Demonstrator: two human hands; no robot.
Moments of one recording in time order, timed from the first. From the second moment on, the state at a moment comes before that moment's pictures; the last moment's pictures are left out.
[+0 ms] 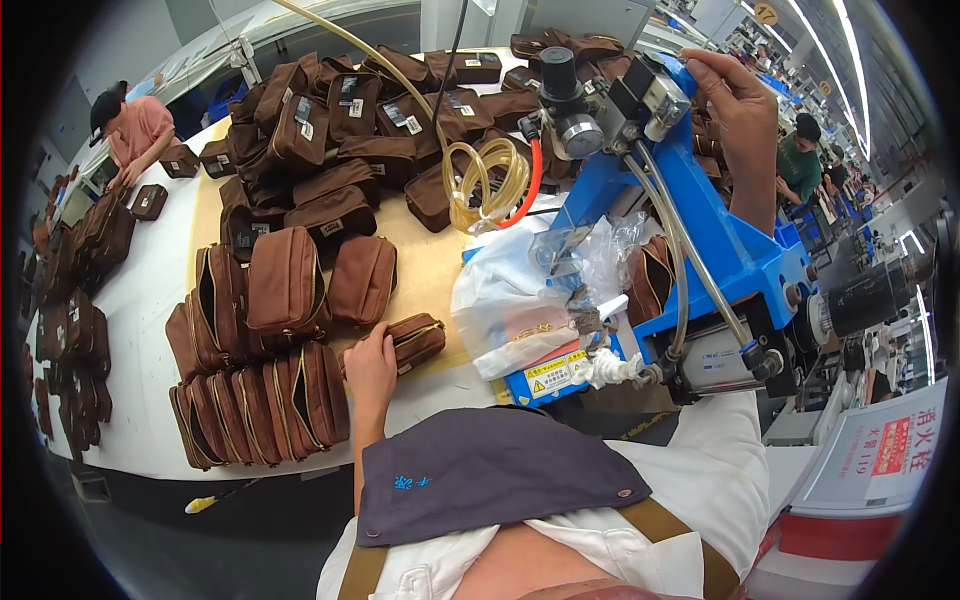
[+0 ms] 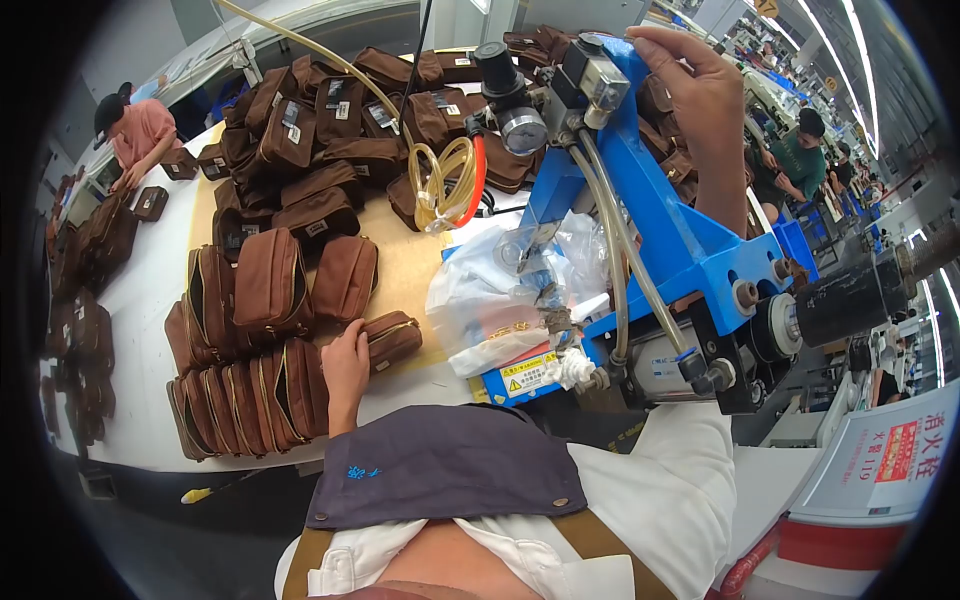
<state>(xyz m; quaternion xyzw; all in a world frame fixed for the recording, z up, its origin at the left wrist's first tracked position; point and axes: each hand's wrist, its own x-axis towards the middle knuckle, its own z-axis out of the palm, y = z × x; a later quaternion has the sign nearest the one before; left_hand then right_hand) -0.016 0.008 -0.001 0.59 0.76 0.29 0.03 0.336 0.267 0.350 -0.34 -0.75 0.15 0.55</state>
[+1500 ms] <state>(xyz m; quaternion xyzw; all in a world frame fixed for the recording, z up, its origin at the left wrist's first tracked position) -0.006 -0.006 0.009 0.61 0.69 0.35 0.14 0.365 0.300 0.398 -0.37 -0.83 0.27 0.30</state>
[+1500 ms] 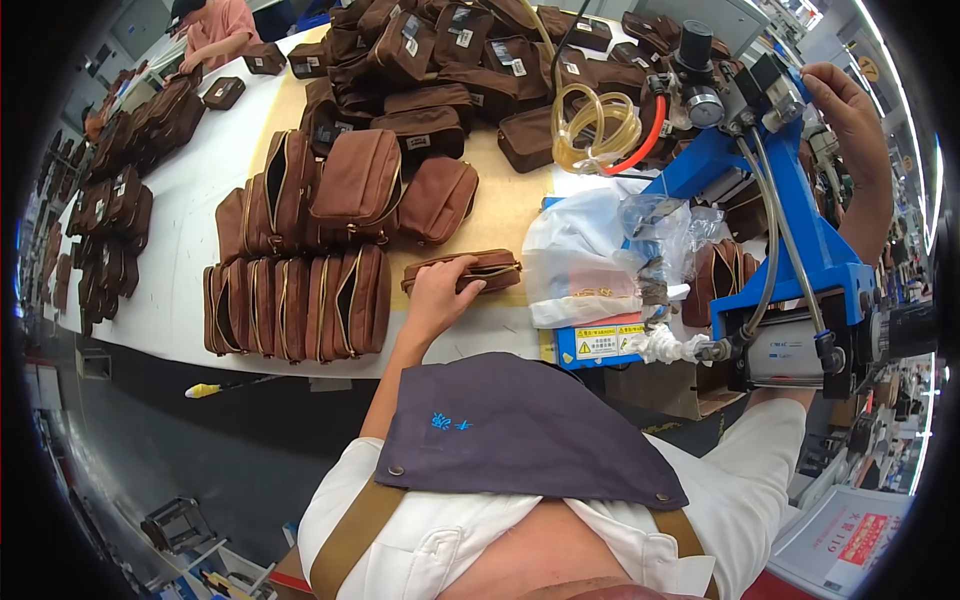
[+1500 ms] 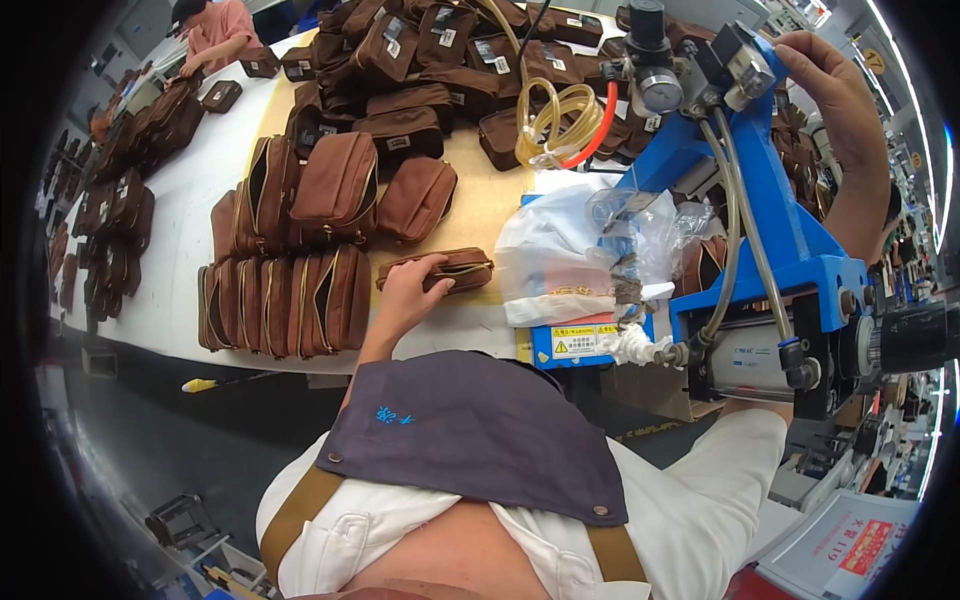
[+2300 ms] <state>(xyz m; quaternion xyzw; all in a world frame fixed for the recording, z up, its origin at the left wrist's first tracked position) 0.015 0.002 0.026 0.66 0.74 0.15 0.07 0.448 0.040 0.028 -0.58 -0.65 0.49 -0.03</state>
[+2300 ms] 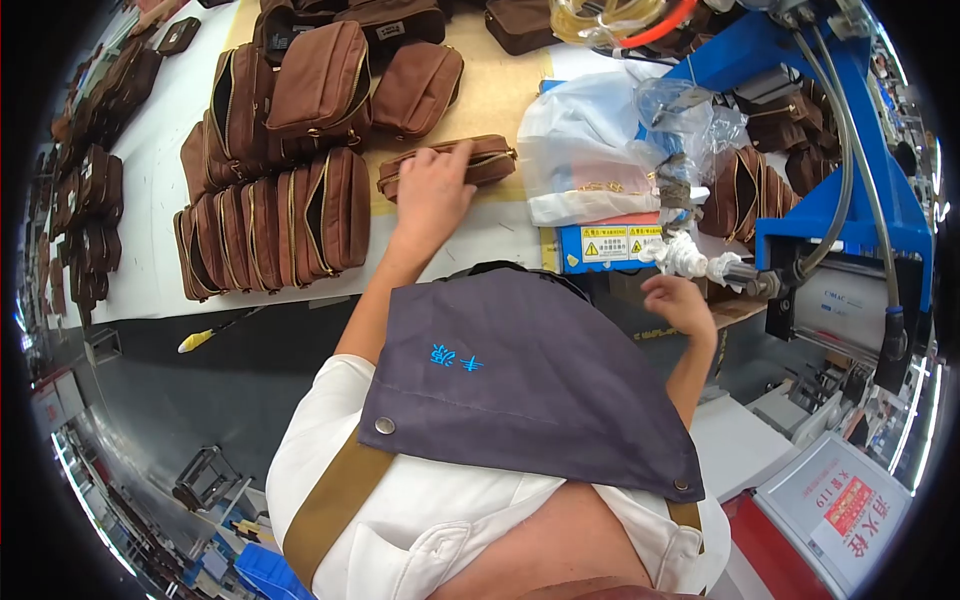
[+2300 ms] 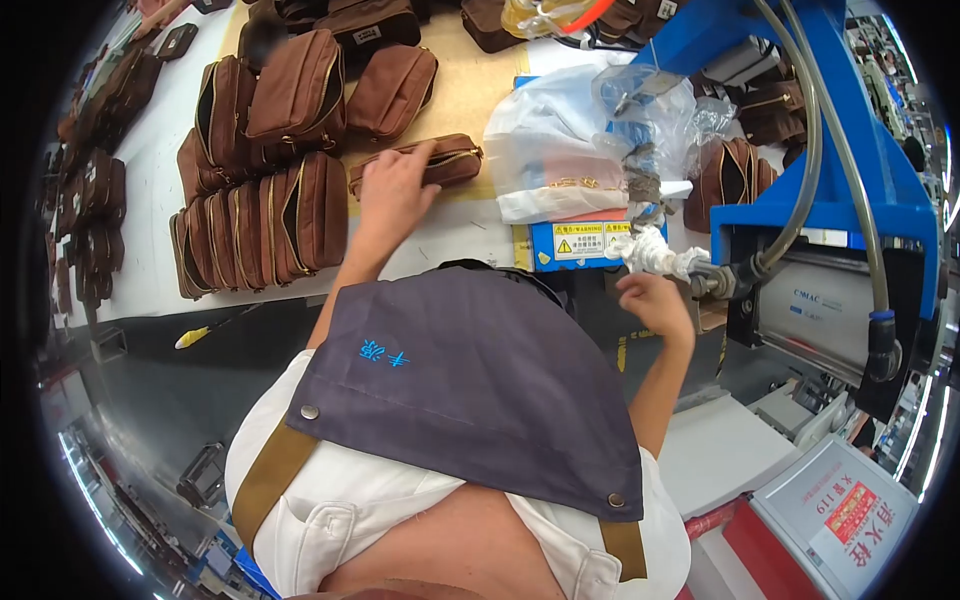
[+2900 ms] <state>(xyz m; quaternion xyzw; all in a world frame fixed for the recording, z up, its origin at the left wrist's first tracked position) 0.029 -0.012 0.032 0.77 0.57 0.23 0.15 0.264 0.065 -0.010 -0.44 -0.55 0.67 0.23</state>
